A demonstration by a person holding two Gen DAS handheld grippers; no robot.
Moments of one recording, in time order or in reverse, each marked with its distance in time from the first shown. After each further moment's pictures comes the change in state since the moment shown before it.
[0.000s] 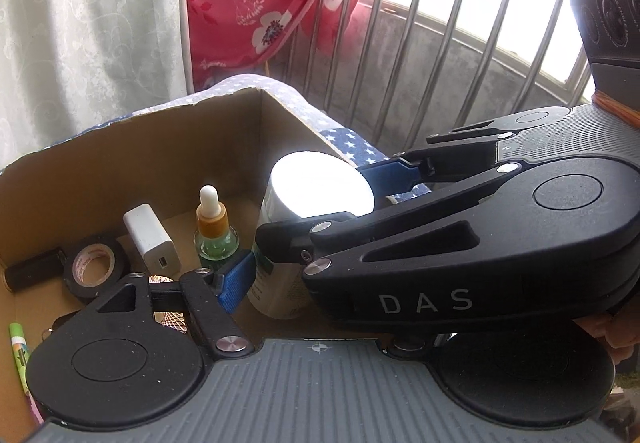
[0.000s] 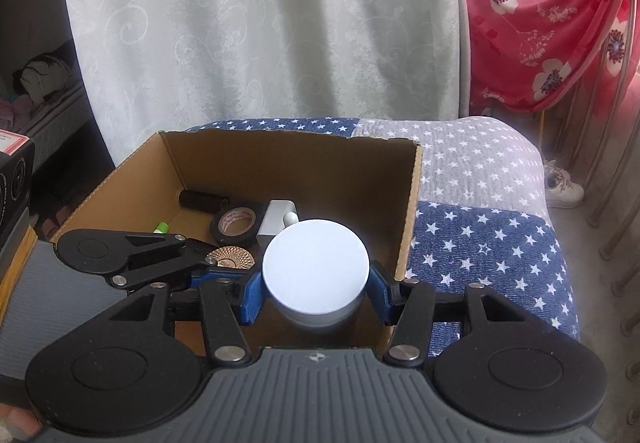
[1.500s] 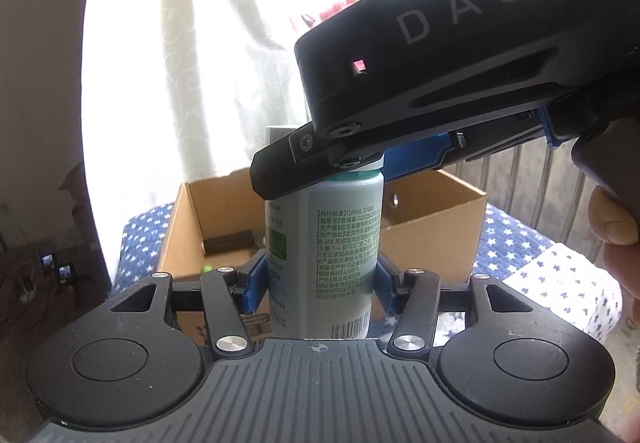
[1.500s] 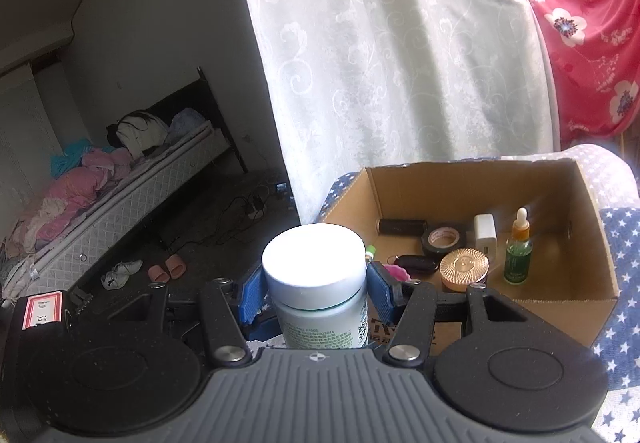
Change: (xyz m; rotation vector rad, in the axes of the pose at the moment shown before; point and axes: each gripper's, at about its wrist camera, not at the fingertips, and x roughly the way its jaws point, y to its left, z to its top) left arm -0.162 -0.028 -0.123 0.026 -0.334 0.382; right arm -0.111 0.140 -0.035 0.036 -0.214 0.285
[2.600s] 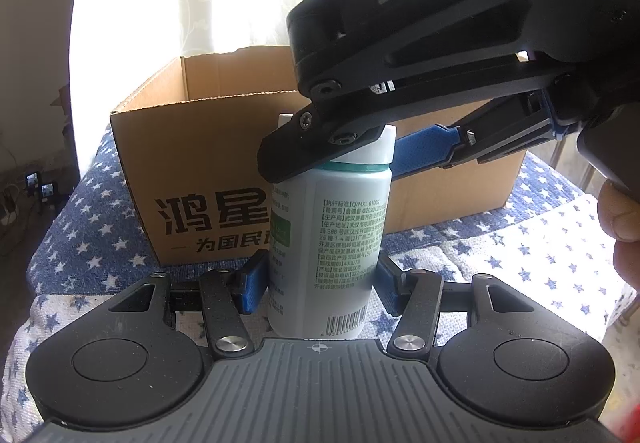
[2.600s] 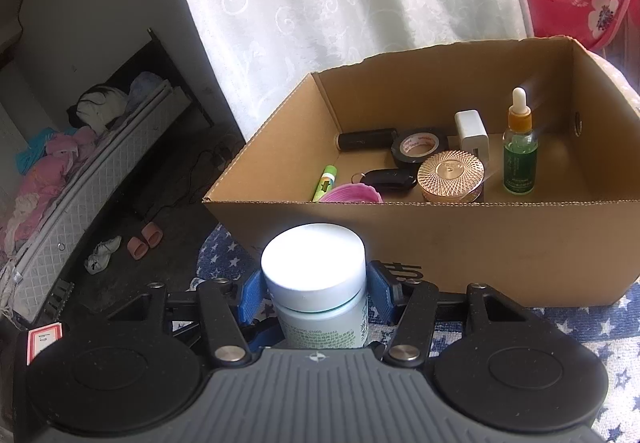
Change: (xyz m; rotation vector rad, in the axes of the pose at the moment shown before) left arm 0.062 0.017 -0.078 -0.136 0.177 -0.009; right arm 0.087 -0.040 -0.053 0.141 0.201 -0.060
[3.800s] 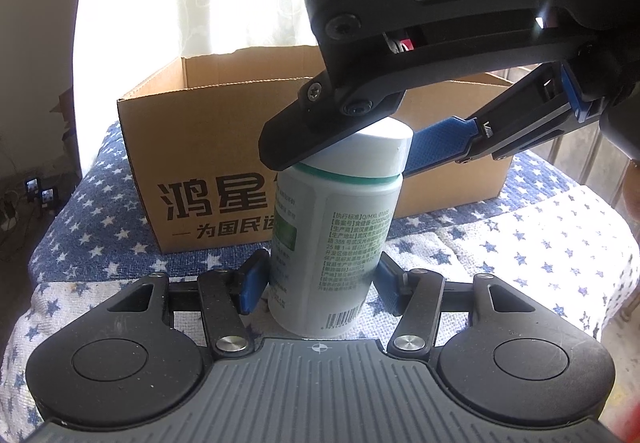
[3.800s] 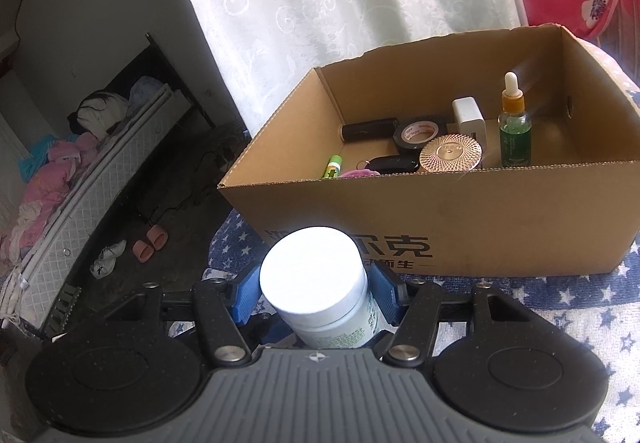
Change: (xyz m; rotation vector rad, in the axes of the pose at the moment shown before) left arm -0.011 -0.002 -0.015 0.014 -0.022 0.001; right arm -0.011 0.005 -0.012 0.038 0.008 0.002
